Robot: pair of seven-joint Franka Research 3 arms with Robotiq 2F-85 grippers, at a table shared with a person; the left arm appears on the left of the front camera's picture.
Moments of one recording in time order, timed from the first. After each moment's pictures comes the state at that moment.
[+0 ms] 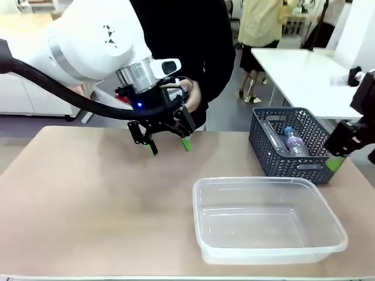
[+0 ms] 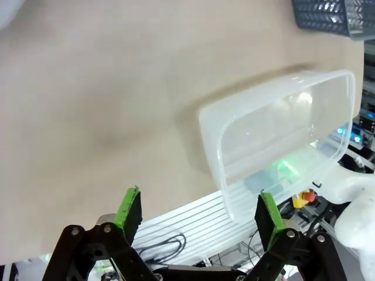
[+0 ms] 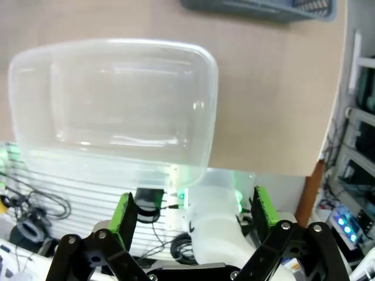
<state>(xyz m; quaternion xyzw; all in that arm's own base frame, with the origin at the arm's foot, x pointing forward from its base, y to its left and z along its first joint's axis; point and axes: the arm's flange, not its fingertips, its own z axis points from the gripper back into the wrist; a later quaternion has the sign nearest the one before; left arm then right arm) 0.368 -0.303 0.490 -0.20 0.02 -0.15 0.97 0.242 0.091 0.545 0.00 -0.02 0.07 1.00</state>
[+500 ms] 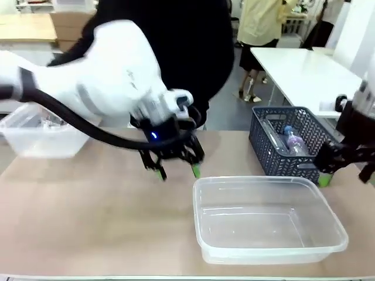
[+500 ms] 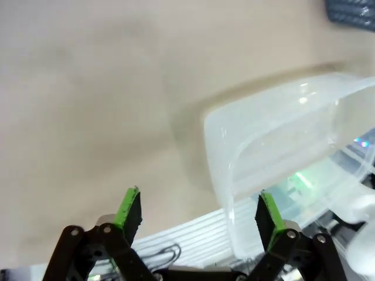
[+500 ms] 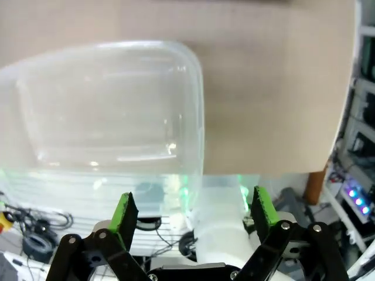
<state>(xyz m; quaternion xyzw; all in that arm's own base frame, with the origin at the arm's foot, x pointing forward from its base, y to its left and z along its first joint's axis) 0.351 -0.347 0.403 -0.18 0.04 -0.13 0.97 0.276 0.078 0.472 -0.01 0.04 0.01 1.00</state>
